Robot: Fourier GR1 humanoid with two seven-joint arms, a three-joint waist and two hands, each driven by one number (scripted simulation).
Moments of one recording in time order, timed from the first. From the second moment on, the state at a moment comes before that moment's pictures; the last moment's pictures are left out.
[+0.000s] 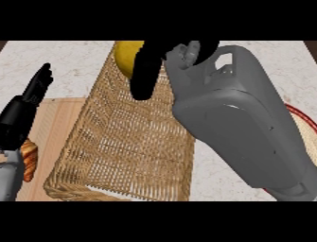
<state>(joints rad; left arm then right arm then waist) -0.22 0.25 0.13 -1.56 -0.17 -0.13 0.01 -1.23 -0.06 0.24 -1.41 0.51 0.45 0.99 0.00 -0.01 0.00</state>
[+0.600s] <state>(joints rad) -0.22 0.25 0.13 -1.56 -0.17 -0.14 -0.01 -1.20 -0.02 0.20 -1.39 0.43 0.46 0.99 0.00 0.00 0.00</state>
